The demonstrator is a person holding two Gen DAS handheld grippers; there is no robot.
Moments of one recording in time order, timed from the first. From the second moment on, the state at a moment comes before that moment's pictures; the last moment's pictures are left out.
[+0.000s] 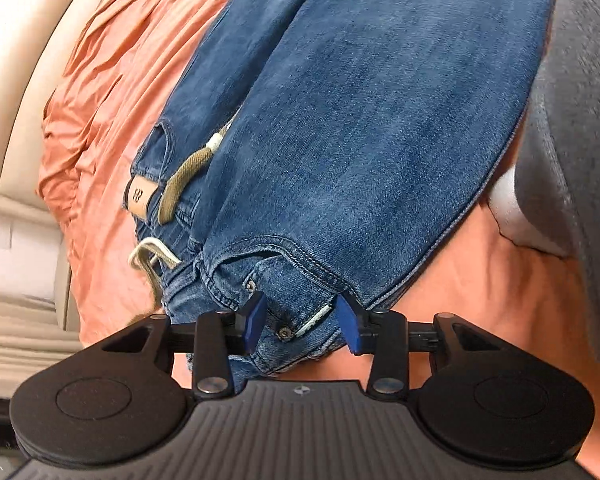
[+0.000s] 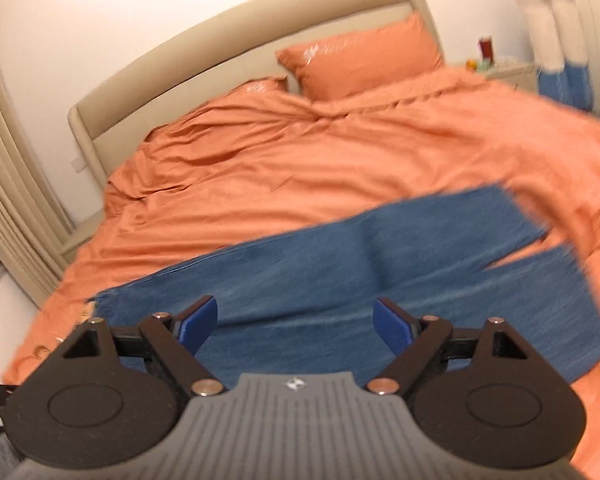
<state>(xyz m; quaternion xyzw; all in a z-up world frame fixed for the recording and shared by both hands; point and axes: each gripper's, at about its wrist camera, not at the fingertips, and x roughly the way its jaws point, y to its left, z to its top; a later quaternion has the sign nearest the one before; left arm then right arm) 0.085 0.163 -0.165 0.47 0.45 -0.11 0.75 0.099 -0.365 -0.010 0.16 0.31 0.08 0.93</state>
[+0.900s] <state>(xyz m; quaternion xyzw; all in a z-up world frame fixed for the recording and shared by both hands) 0.094 0.159 -0.106 0.36 0.46 -0.07 0.81 0.083 -0.468 -0.161 -0.42 0.43 0.18 0.78</state>
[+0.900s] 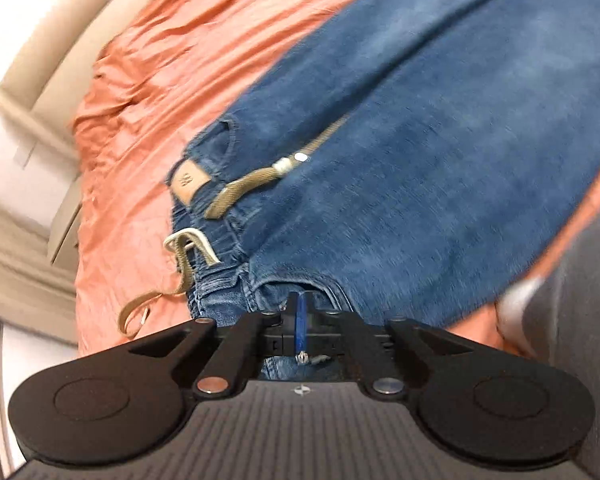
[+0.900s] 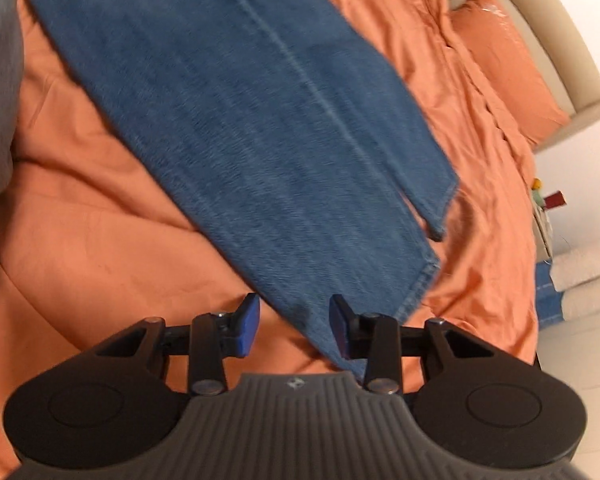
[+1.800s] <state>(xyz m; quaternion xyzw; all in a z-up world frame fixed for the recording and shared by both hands) 0.087 0.178 -0.146 0.41 0.43 -0.09 0.80 0.081 -0.459 -0.180 -0.45 0.43 0.17 0.76</state>
